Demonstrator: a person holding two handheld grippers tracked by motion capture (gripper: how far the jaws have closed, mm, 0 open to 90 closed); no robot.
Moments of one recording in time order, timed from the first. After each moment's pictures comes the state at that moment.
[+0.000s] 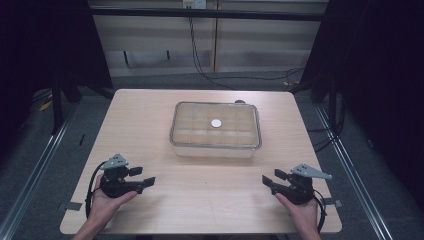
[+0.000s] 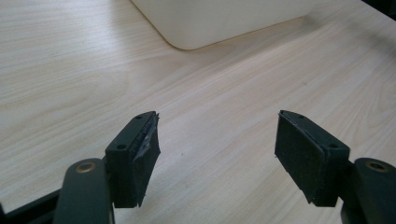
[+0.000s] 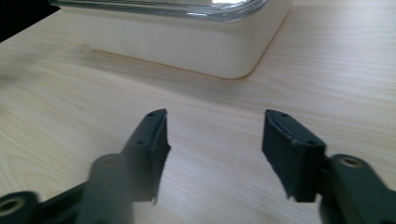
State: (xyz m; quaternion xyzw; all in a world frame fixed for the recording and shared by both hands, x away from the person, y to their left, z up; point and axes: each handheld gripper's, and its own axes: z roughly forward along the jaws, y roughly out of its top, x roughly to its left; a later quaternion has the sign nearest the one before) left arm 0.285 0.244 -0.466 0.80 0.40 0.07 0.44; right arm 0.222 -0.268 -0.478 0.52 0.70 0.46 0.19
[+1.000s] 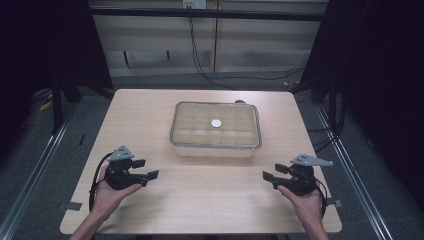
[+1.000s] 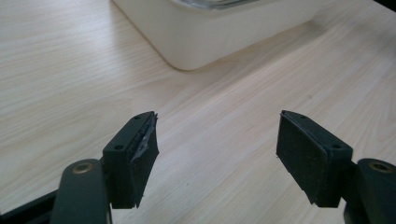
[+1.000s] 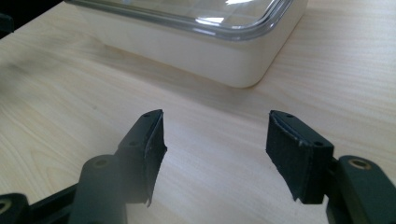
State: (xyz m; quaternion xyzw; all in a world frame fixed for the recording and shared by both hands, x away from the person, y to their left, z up) left arm 0.301 0.229 -0.451 0.82 0.38 0.09 0.43; right arm 0.238 -0.271 -0.450 0.50 0.73 0.44 0.16
